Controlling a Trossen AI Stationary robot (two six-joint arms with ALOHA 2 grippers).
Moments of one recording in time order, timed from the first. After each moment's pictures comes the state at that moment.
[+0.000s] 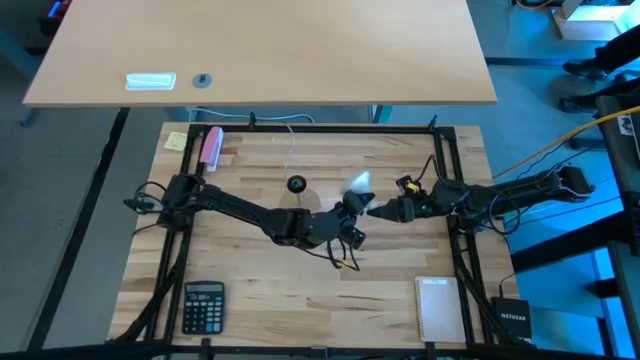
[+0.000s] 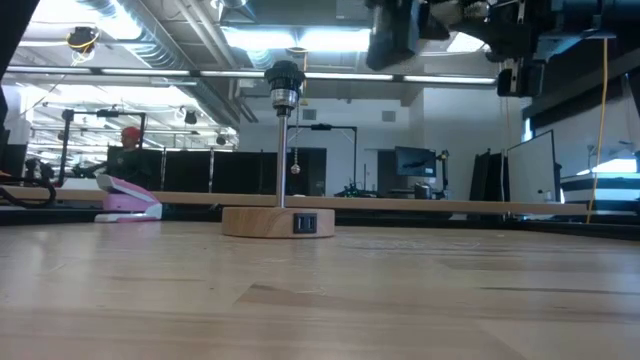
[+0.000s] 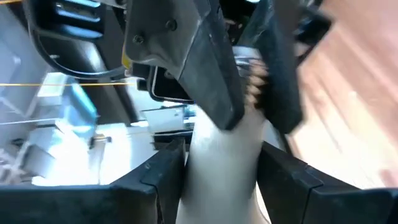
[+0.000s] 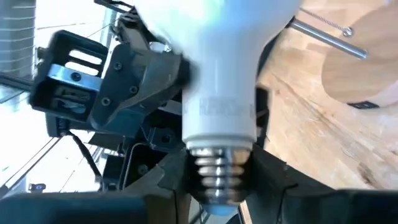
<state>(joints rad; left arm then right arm) -0.25 2.01 1.57 0.27 -0.87 1.45 0.12 0.81 0.40 0.39 0.01 1.21</state>
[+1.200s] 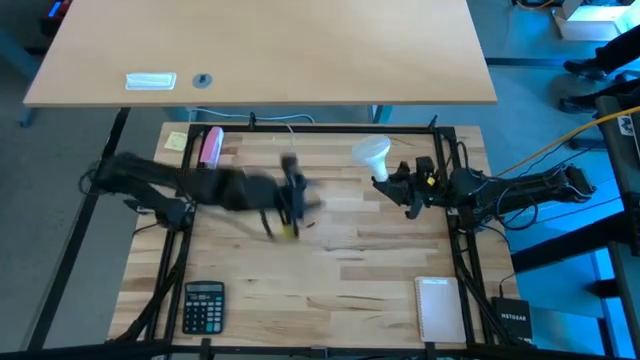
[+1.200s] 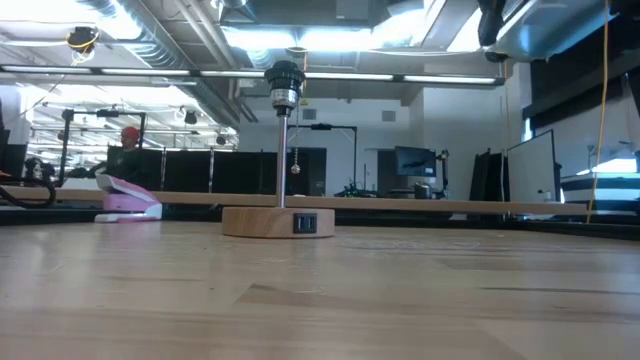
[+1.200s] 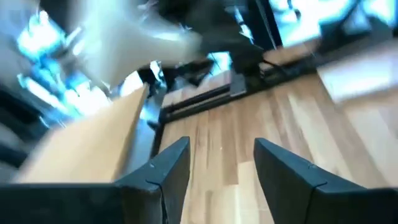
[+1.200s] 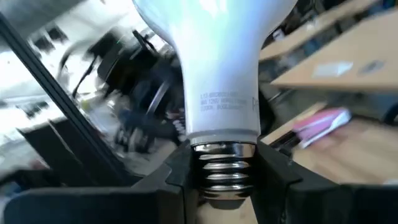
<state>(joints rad) -0.21 1.44 1.49 -0.42 -0.44 0.30 0.12 0.84 0.55 0.48 0.23 0.53</state>
